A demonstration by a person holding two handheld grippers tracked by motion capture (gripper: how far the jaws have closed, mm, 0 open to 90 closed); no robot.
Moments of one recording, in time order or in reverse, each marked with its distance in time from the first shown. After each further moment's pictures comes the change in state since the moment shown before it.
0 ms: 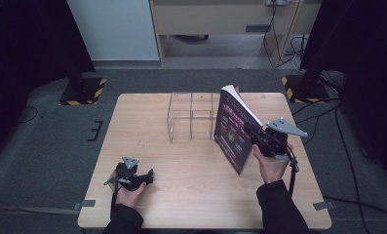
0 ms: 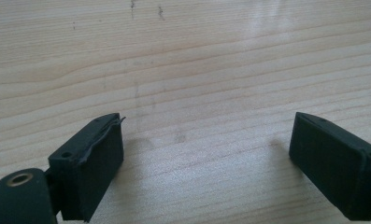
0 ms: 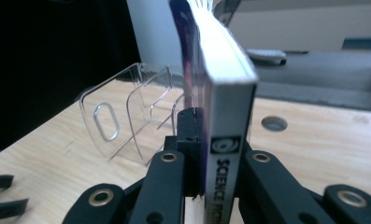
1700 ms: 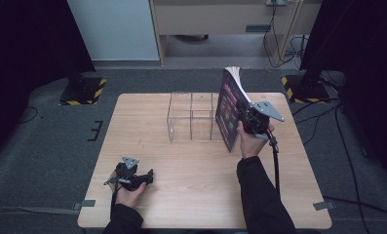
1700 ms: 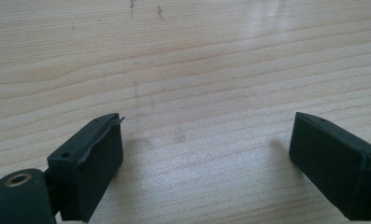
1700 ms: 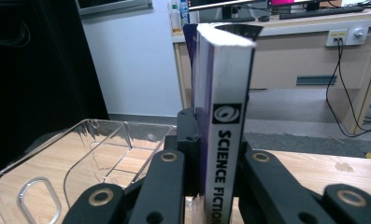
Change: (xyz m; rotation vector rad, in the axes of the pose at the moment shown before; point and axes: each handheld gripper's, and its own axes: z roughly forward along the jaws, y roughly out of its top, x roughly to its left) left arm 0.000 0.000 0.000 -0.001 -0.002 0.000; right arm -0.004 0.008 0.081 -0.167 -0.157 0.023
